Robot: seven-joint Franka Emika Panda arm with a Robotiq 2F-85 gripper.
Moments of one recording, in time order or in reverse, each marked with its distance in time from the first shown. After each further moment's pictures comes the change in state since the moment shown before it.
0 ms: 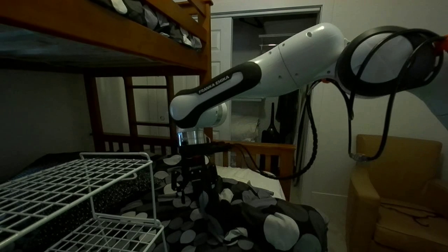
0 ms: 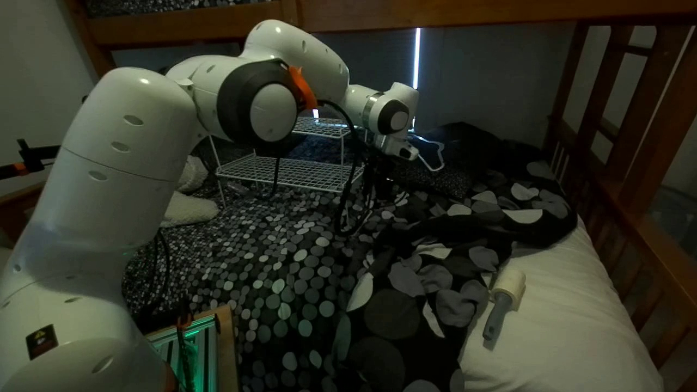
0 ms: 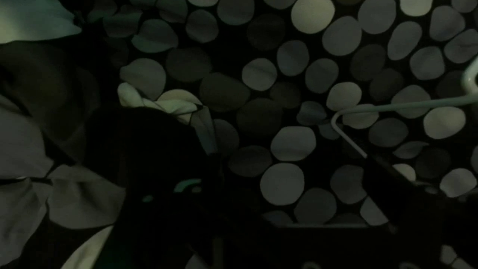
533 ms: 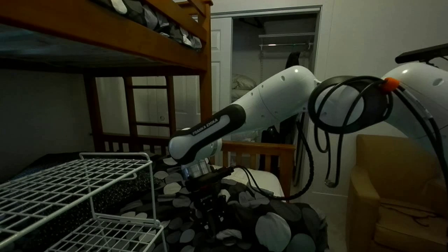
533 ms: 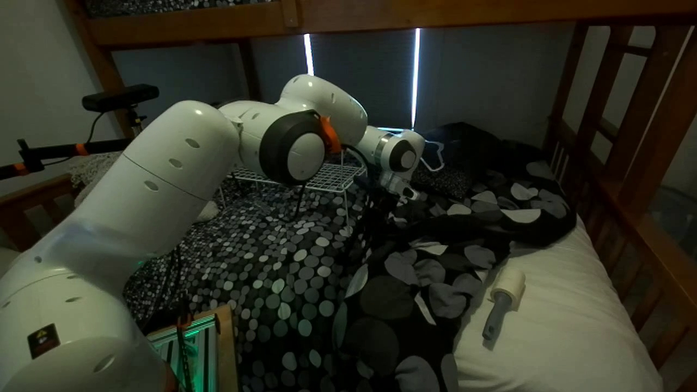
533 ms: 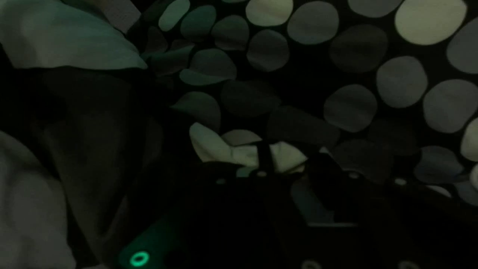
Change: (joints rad) arm 0.011 0.252 -0.034 0.151 -0.052 -0.190 0.041
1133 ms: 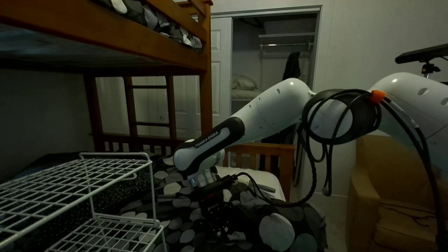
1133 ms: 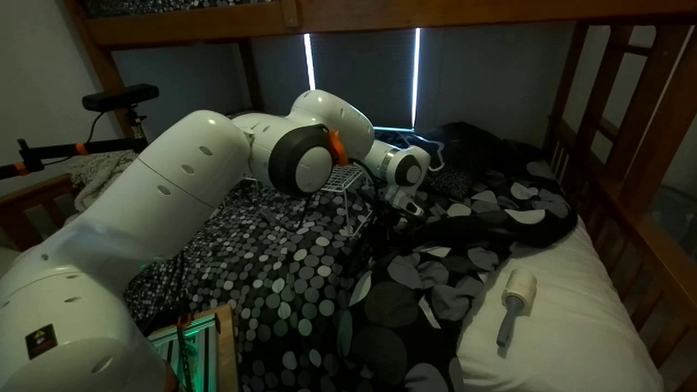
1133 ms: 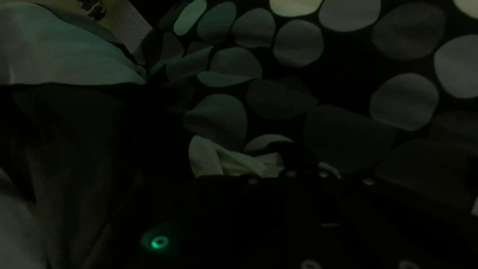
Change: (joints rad) arm -0.012 0.077 -0.019 0.028 -0.005 -0.042 0.032
